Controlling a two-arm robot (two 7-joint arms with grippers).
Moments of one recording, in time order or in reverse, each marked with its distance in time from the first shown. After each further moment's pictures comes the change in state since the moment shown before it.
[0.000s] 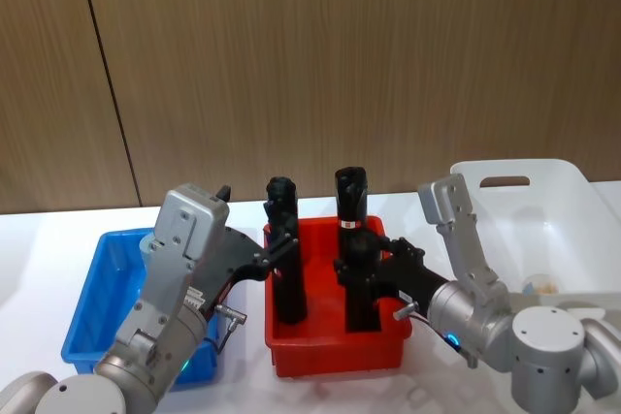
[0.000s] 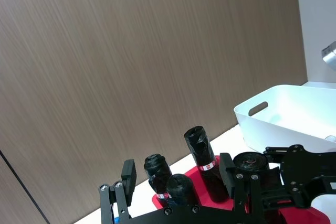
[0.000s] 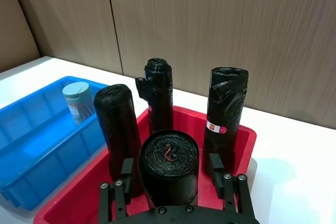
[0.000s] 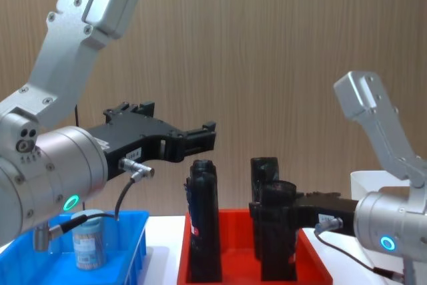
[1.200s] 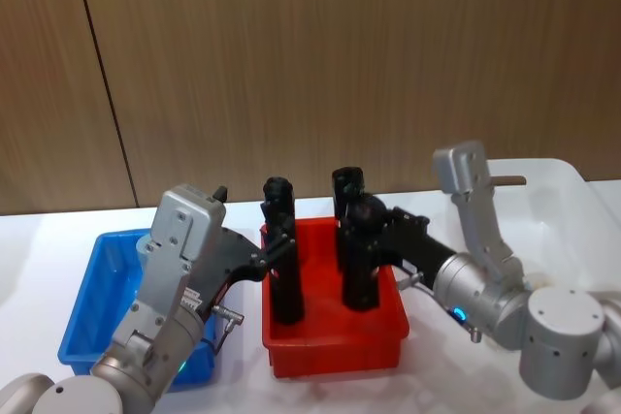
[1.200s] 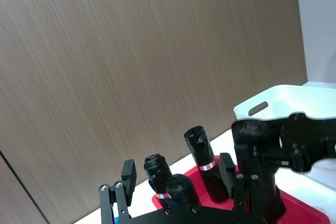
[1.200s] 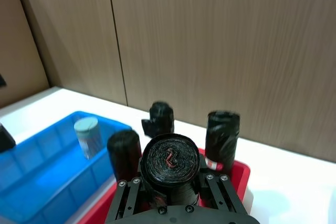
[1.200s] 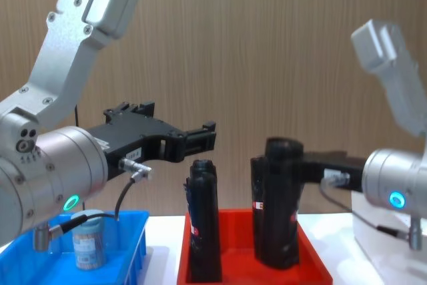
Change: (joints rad) left arm 0.000 0.000 0.000 0.000 0.000 0.000 0.000; right arm -0.026 0.022 0.015 -0.140 0.043 0.015 -0.012
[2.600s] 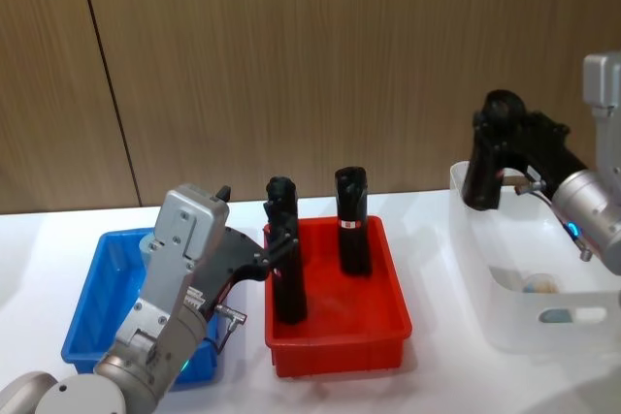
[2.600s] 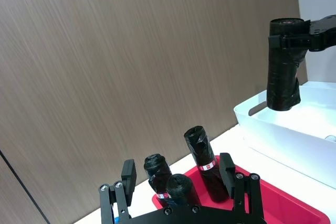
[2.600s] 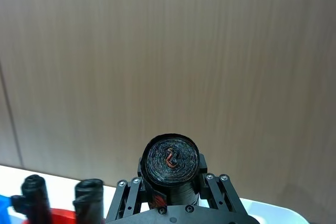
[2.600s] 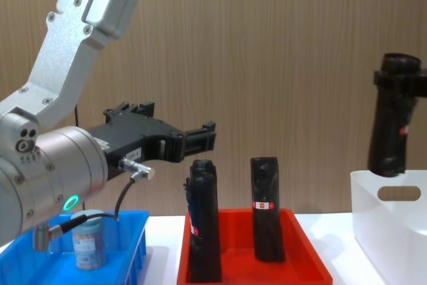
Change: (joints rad) left arm 0.000 0.000 0.000 0.000 0.000 0.000 0.000; right arm 0.060 0.111 0.152 -0.052 0.015 -0.050 -0.144
